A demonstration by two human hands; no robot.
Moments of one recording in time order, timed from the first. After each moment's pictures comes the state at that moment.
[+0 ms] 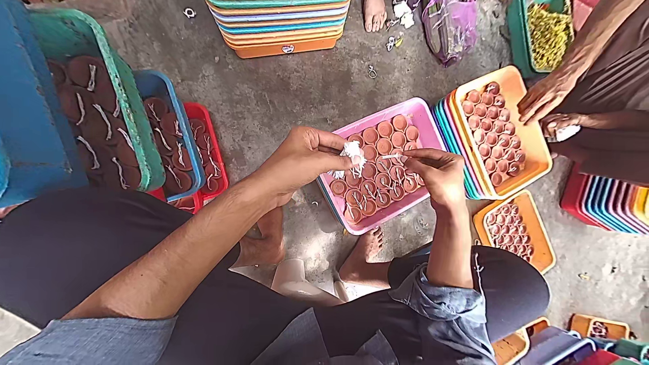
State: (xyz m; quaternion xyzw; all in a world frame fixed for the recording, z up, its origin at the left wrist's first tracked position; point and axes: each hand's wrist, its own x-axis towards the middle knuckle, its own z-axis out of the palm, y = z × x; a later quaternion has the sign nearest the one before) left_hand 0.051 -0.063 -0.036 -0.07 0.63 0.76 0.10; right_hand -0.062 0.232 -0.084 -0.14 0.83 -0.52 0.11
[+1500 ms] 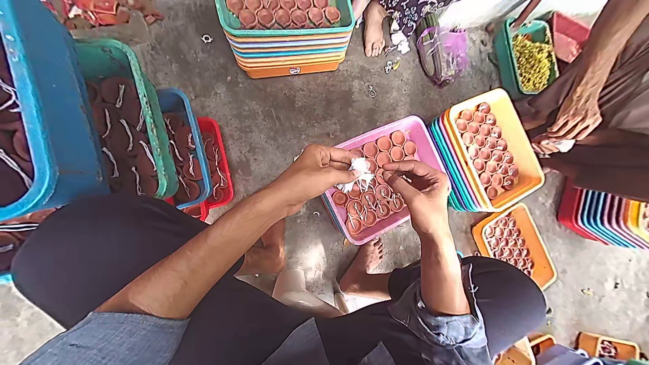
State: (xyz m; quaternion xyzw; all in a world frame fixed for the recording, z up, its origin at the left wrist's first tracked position) left_hand 0.051 -0.059 -0.031 -0.07 0.62 0.77 0.13; right_hand -0.018 0.181 -0.050 -0.22 0.75 -0.61 0.11
